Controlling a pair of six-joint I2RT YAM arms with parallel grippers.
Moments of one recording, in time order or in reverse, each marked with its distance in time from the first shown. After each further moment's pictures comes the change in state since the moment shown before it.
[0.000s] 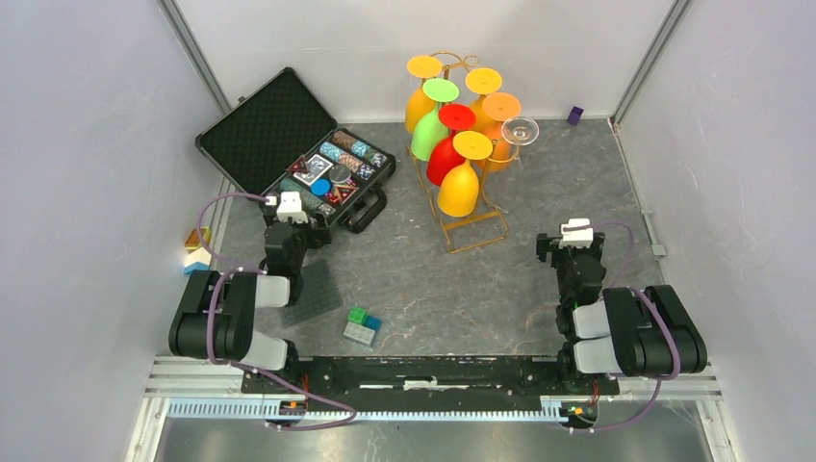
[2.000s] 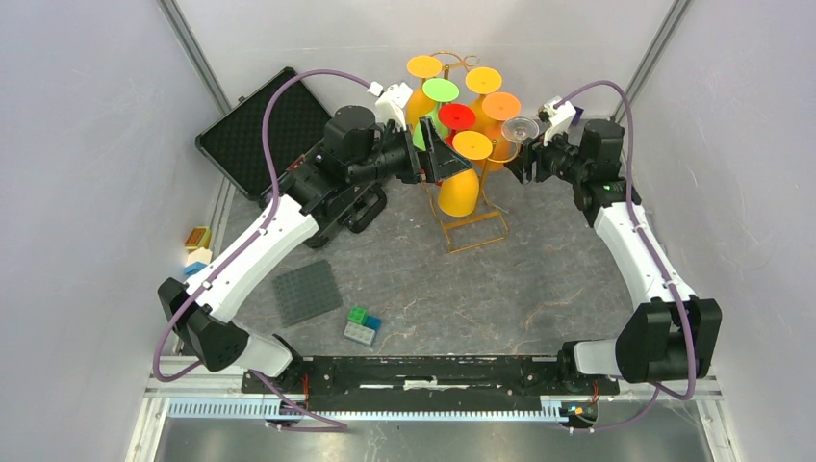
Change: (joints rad) left arm -0.642 -0.003 1.272 -1.244 0.395 -0.623; right arm 0.018 -0.033 1.125 -1.357 -0.758 0.011
